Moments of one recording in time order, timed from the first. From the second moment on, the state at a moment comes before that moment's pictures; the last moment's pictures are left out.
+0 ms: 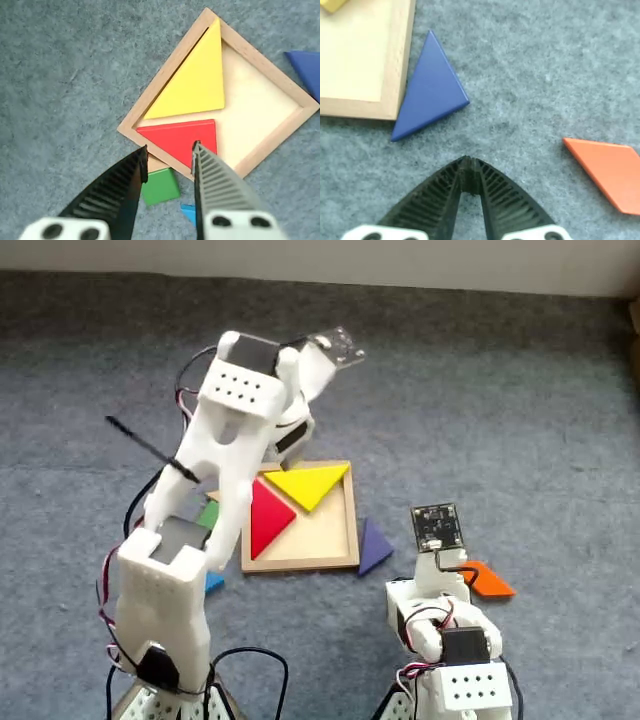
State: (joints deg) left arm 13.5 26.4 -34.2 100.7 -23.1; right arm -10.5 -91.5 96.0 60.3 5.8
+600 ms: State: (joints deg) left arm 5.7 0.5 0.6 98.8 -21.1; right arm -10.5 -91.5 96.0 60.3 5.8
